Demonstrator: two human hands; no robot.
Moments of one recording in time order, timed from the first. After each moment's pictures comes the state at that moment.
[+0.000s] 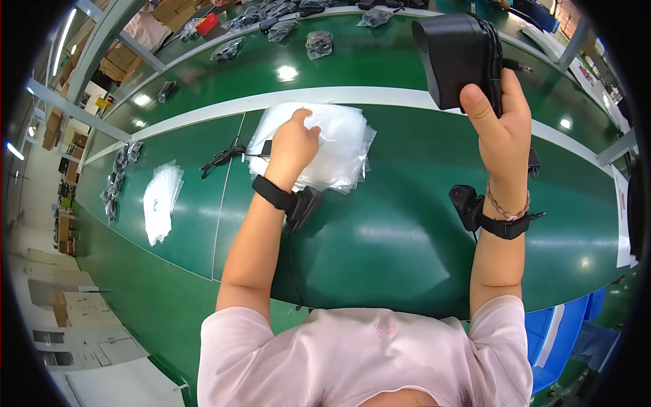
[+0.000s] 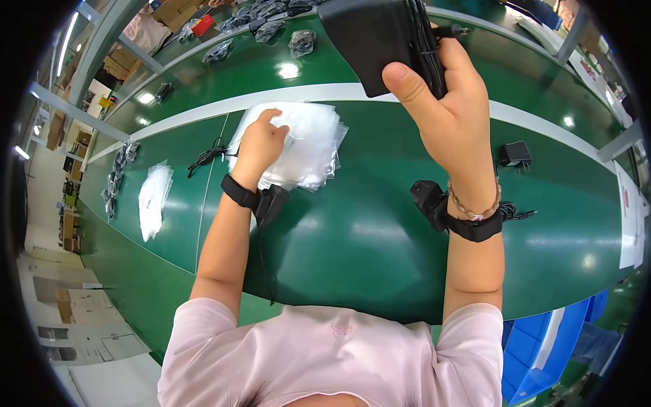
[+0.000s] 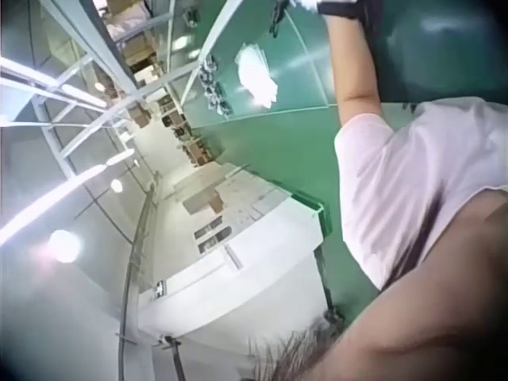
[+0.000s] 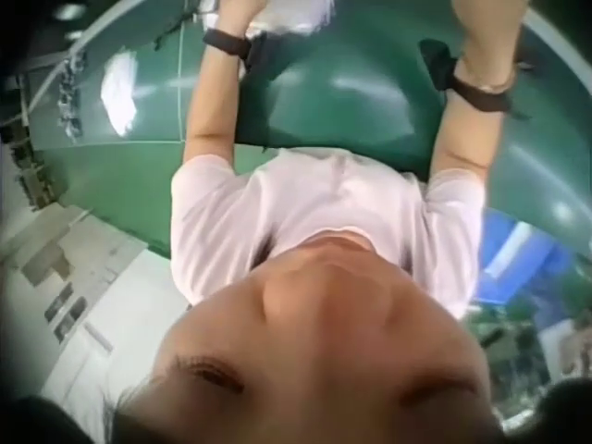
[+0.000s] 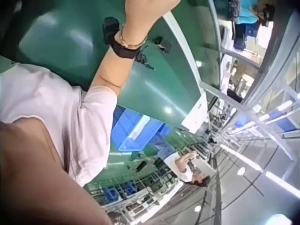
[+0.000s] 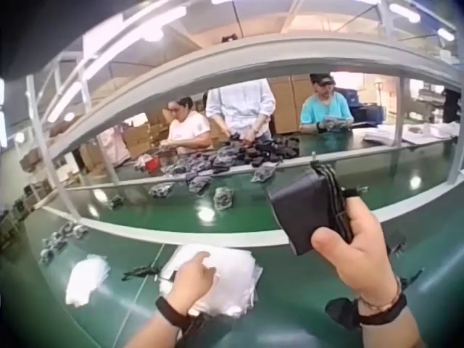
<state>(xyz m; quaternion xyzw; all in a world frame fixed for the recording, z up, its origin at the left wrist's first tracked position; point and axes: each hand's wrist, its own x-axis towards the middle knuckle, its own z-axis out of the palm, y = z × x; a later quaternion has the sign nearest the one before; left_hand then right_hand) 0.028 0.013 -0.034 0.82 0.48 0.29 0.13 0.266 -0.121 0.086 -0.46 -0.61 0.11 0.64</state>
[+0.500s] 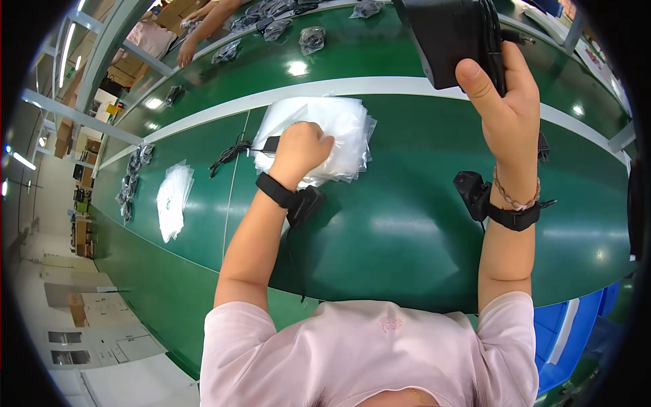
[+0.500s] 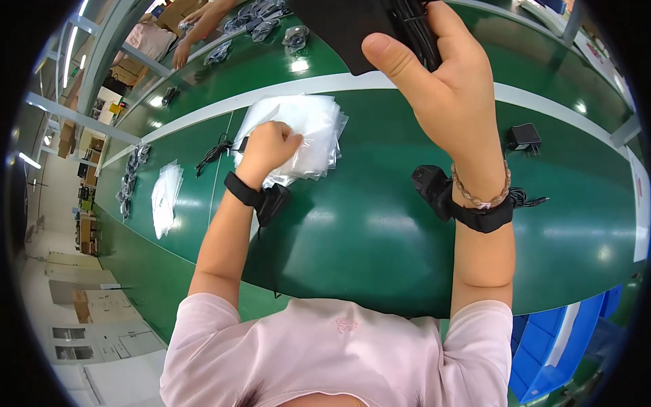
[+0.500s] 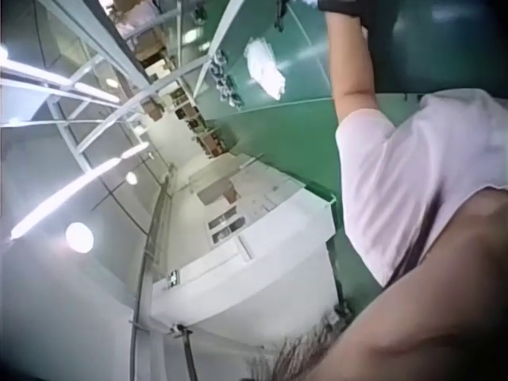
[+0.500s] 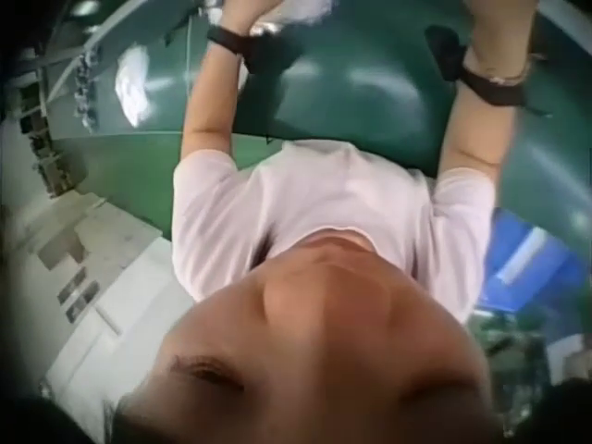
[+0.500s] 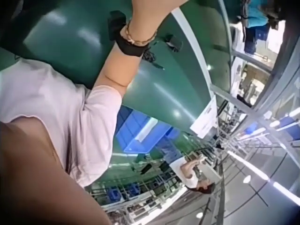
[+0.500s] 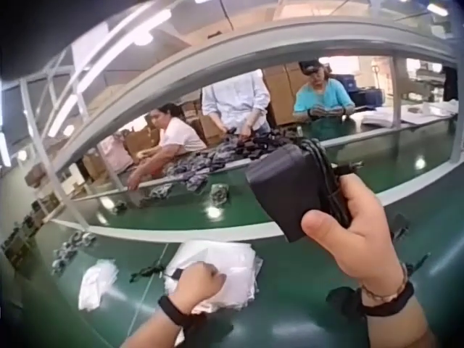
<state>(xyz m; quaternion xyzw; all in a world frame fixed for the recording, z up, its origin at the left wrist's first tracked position) 0.034 -0.008 -0.021 0.88 0.46 0.14 0.04 0.282 -0.127 0.084 -0.48 -0.58 0.13 0.65</state>
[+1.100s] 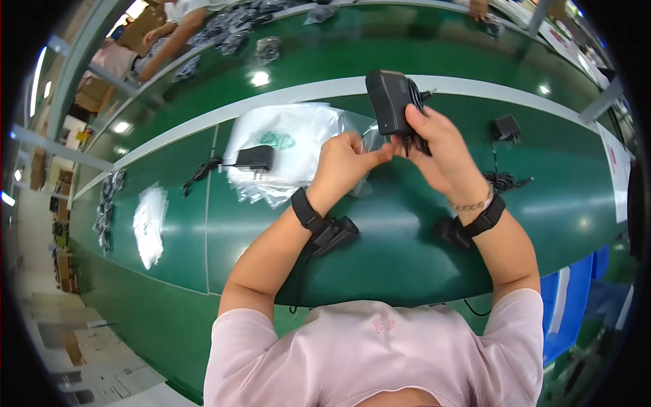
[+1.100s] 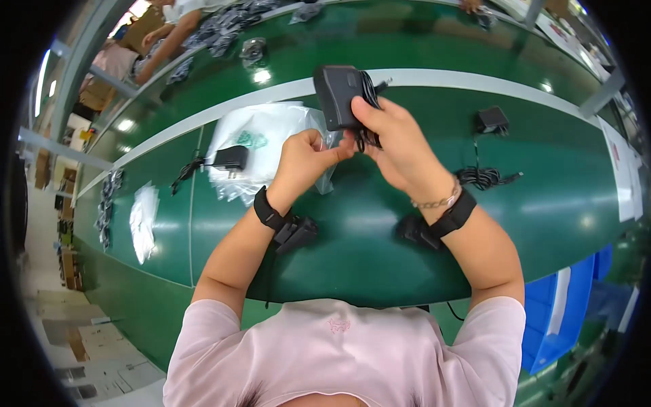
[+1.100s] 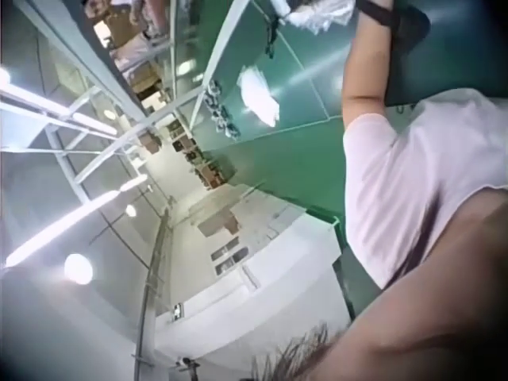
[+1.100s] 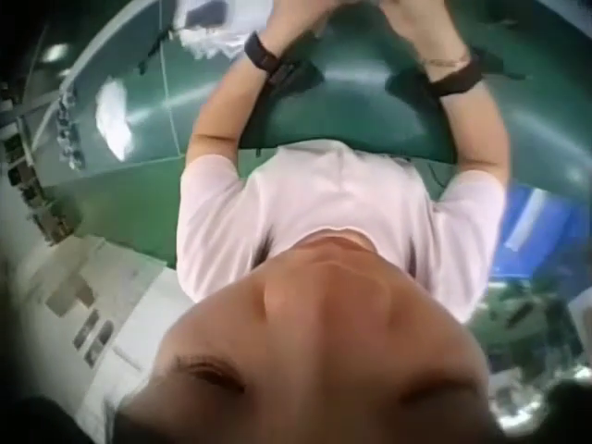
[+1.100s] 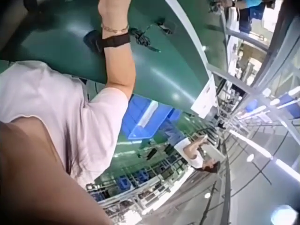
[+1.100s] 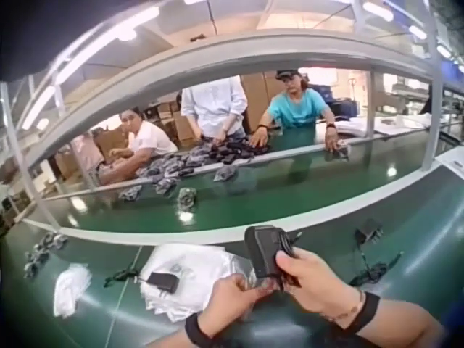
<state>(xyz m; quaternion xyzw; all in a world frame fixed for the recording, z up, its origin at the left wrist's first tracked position) 0.113 -0.069 -0.017 0.75 0.46 0.25 0.41 0.269 -0.137 0.014 -0.37 -0.31 0.62 0.62</state>
